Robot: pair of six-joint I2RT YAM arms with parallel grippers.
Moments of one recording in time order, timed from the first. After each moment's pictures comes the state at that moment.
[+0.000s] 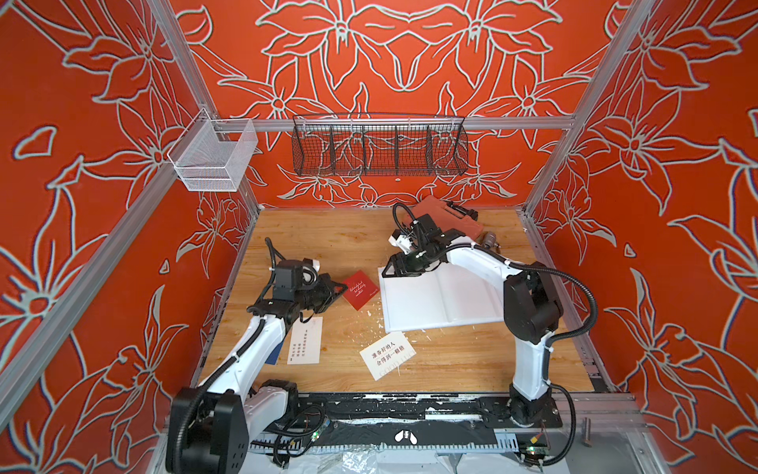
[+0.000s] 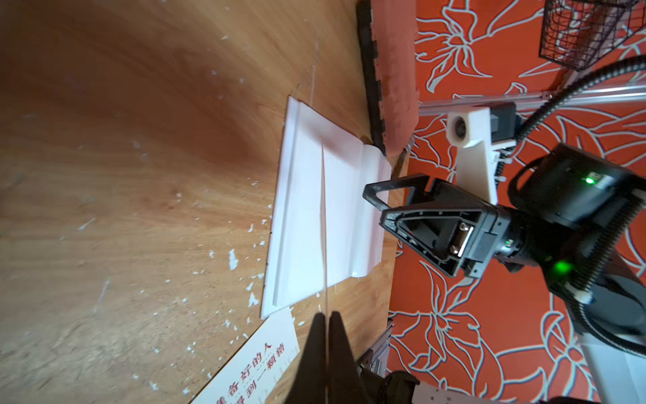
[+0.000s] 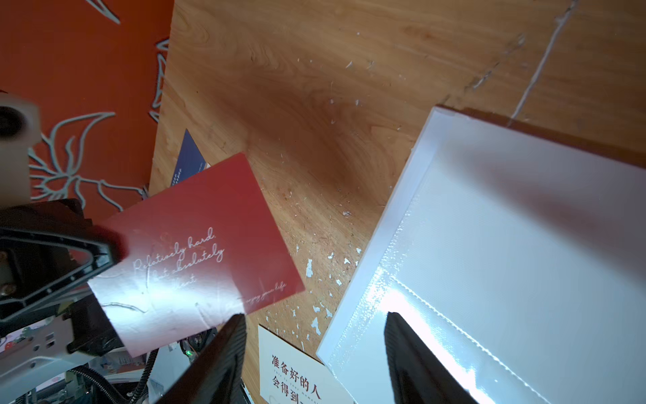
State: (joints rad) left arm -0.05 1.13 0.70 -0.26 0.70 -0.89; right arm 0.51 1.98 1.59 -0.68 -0.65 0.29
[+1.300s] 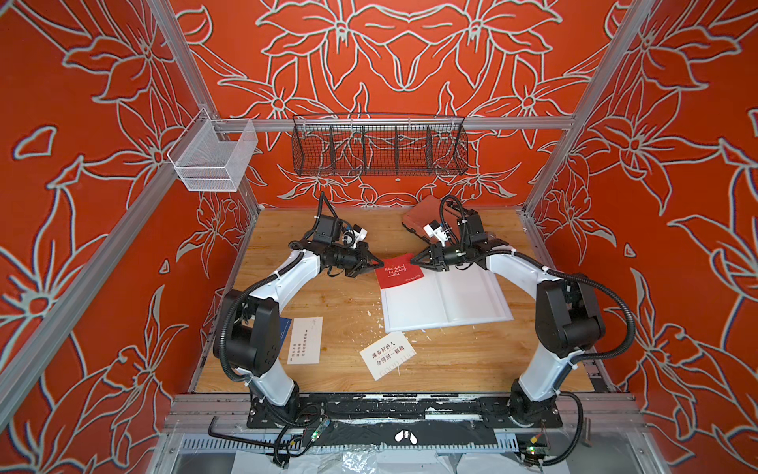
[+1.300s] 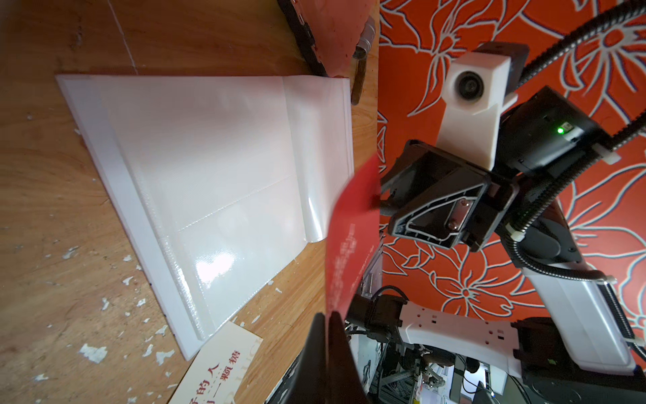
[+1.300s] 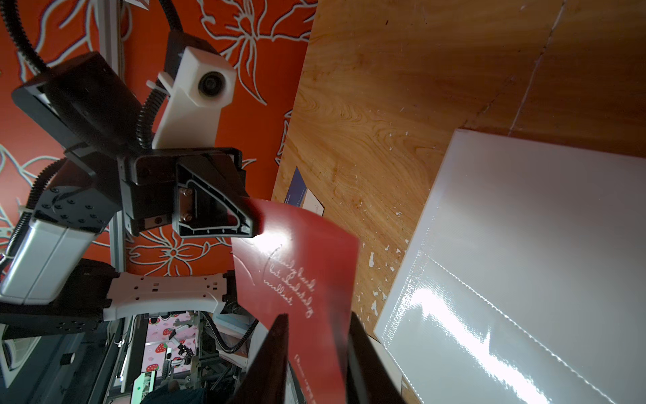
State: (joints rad) left arm -0.23 1.67 1.27 -0.48 0.90 -0.64; right arm 0.27 1.77 1.26 -0.34 -1.08 0.45
